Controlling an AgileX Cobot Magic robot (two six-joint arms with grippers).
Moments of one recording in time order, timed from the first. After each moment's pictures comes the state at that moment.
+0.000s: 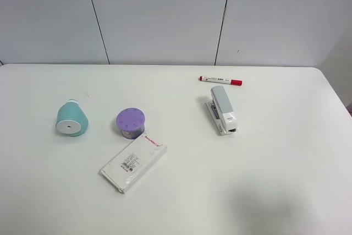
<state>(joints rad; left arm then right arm) -0.01 -0.01 -0.51 0.01 1.05 0.02 -0.09 0.00 -0.49 -0.07 1.07 0.05</state>
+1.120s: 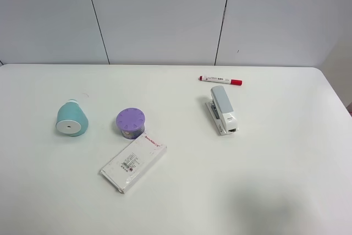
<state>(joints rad) -0.01 -0.01 -0.51 0.01 1.05 0.02 -0.09 0.00 -0.49 -0.07 1.07 0.05</state>
